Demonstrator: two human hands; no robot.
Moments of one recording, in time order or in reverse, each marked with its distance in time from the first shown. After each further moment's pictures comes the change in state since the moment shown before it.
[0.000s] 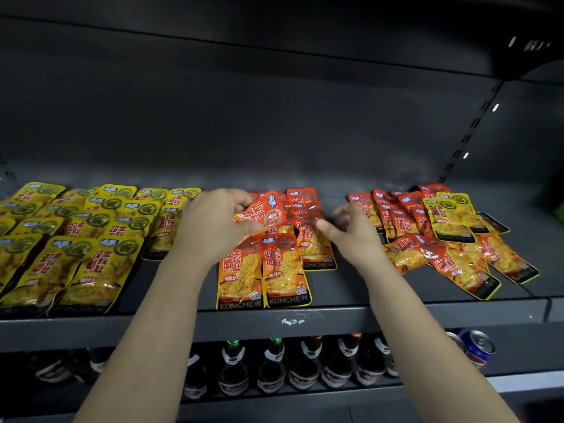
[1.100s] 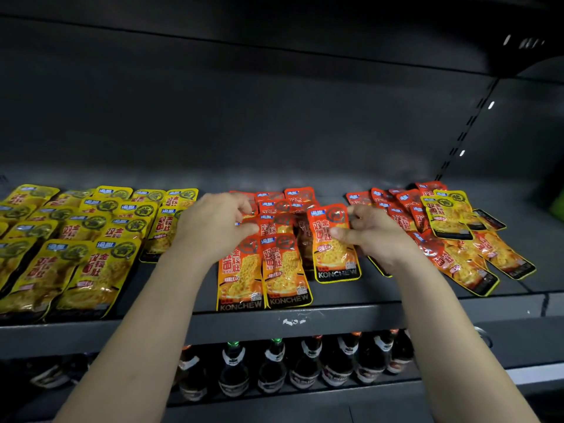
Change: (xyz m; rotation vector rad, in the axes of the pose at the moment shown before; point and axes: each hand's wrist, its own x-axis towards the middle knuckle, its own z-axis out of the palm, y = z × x) left_hand 0.010 -0.010 0.004 0.148 -0.096 0.027; right_hand -0.014 -0.016 -0.040 0.410 -0.351 0.085
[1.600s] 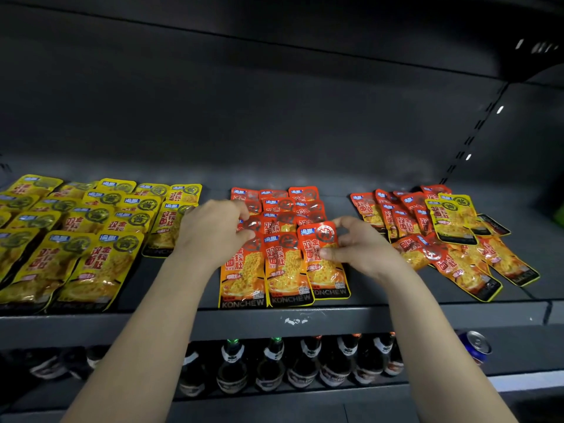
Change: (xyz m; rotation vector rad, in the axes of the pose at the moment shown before) left_hand -0.007 -0.002 0.008 0.214 -0.011 -0.023; right_hand -0.004 0.005 0.019 -0.284 -0.044 0.112
